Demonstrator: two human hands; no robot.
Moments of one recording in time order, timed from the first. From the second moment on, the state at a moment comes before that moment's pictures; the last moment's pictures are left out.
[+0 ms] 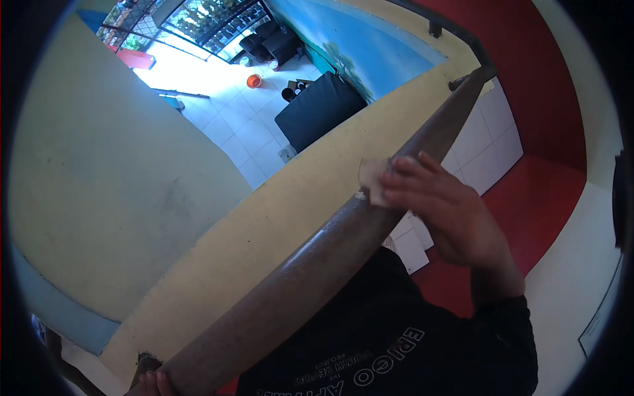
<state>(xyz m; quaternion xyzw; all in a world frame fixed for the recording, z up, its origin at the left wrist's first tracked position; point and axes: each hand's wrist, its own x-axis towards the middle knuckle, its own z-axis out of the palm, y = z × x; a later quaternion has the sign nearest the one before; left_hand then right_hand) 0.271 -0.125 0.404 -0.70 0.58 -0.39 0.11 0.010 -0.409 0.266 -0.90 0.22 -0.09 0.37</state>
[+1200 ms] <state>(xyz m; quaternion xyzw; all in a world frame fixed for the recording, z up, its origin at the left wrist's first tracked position) 0.283 -0.104 0.400 -0.70 0.58 -0.41 0.09 0.052 -0.441 0.300 -0.88 0.12 -0.04 0.46</state>
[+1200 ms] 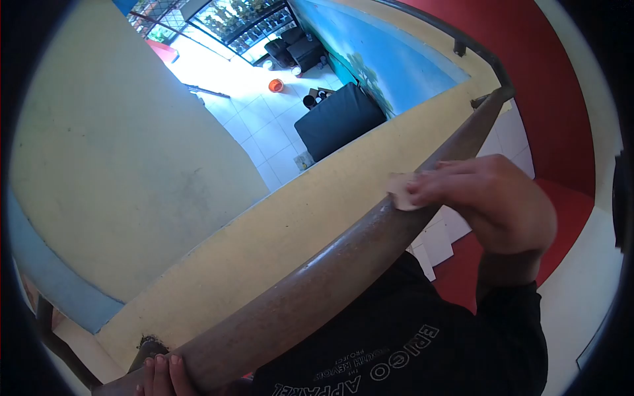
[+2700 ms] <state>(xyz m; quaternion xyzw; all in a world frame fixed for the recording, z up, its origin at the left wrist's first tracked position) 0.265 -0.096 0.398 -0.75 0.54 -0.37 0.13 0.077 -0.409 0.313 -0.89 0.13 0.00 0.43</state>
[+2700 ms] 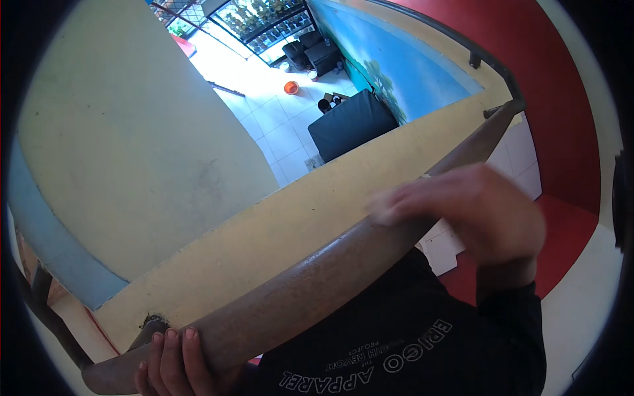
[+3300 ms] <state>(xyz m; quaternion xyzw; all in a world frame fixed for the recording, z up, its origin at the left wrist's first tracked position) 0.287 -0.110 0.394 -0.68 0.59 -0.44 0.06 0.047 -0.441 0.291 -0.89 0.30 0.06 0.34</state>
